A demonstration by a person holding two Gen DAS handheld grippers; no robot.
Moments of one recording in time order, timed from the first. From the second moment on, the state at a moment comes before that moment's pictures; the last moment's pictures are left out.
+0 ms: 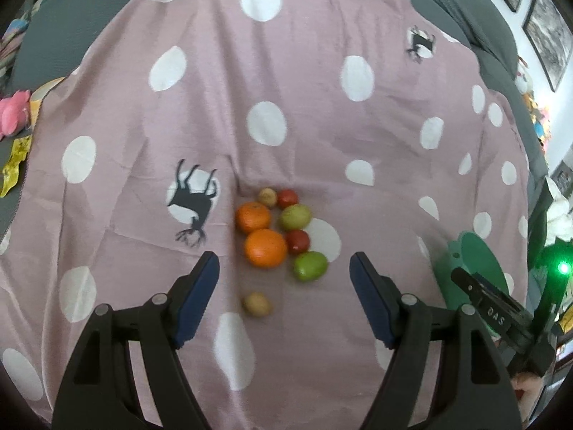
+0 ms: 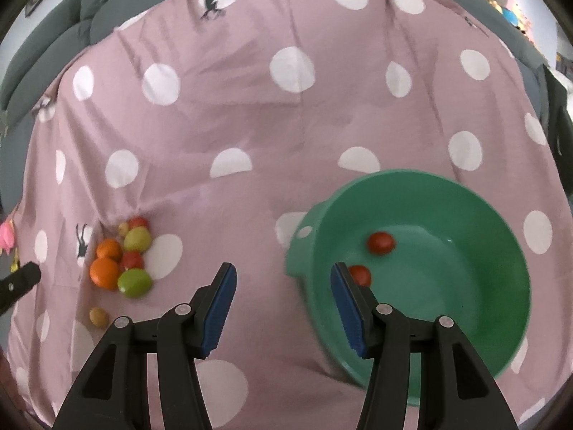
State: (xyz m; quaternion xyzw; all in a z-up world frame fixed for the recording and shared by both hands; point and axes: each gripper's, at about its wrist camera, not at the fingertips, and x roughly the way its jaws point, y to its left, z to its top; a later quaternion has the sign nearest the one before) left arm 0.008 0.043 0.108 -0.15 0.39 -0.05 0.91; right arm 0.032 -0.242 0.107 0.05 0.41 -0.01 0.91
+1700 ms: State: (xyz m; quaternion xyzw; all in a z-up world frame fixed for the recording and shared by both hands) left arm 0.050 0.091 0.072 -0.16 0.43 0.06 0.89; right arm 0.090 -0.091 0.048 -0.03 0.51 0.15 0.85
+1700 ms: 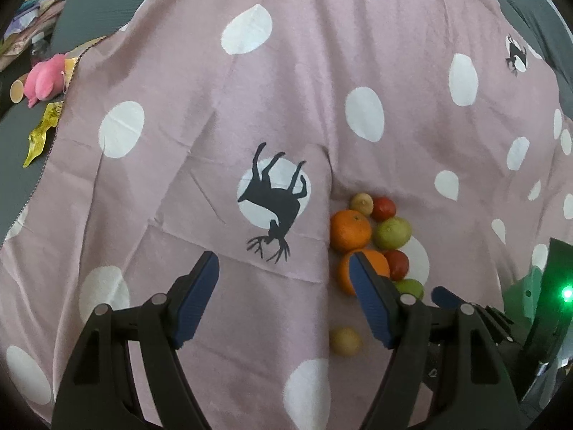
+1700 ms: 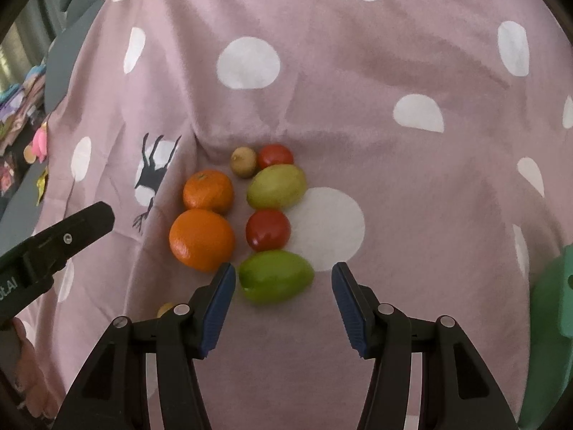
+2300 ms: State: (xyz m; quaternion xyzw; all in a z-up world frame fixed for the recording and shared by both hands) left arm 0.049 0.064 0.073 -0.13 0.43 0.04 0.89; right arm 0.101 -0.092 0.035 -0.02 0.52 0.14 0.84
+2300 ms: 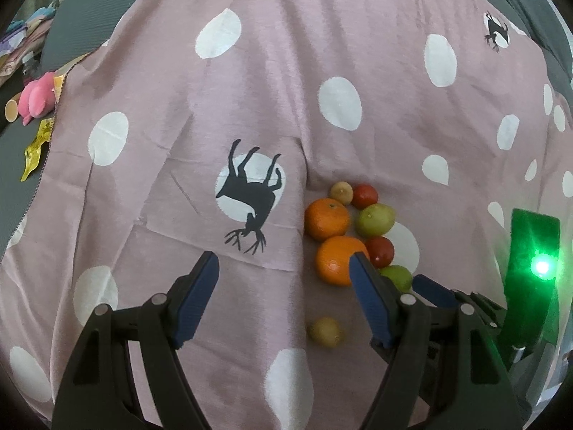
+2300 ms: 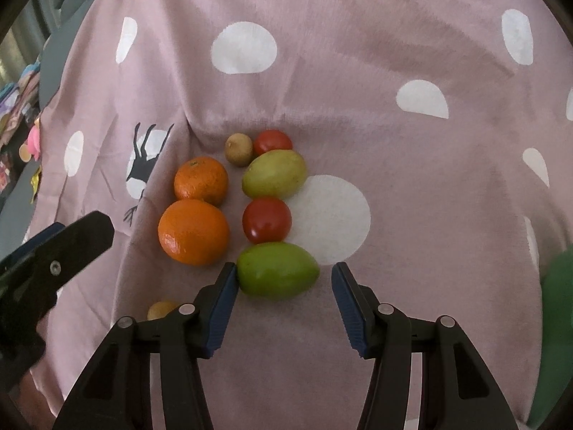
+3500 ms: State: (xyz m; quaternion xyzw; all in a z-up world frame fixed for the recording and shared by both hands) left arm 0.168 -0.012 0.052 -0.05 0.50 -0.05 0.86; right arm 0.109 -0.205 0.077 0.13 0.49 0.08 0.86
